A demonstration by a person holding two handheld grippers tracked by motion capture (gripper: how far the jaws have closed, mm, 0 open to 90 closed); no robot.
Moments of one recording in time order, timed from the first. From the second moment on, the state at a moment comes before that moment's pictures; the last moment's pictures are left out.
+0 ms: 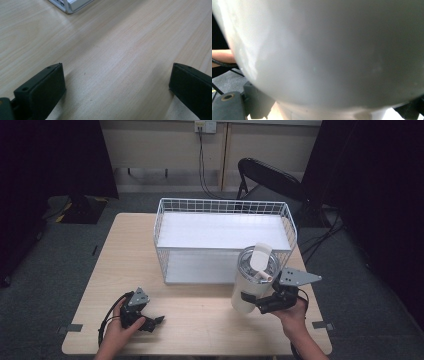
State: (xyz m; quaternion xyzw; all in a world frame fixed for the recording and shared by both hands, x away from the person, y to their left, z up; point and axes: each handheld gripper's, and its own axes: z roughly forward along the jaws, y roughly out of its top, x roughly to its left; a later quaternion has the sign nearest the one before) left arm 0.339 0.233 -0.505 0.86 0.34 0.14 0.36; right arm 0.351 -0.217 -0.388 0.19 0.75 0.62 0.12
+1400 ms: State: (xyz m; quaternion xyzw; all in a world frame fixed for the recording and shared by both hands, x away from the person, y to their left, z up) left arm 0.339 0.233 -0.505 0.86 0.34 0.14 0.36; right arm 0.383 -0.209 -0.287 0.20 0.75 0.62 0.10
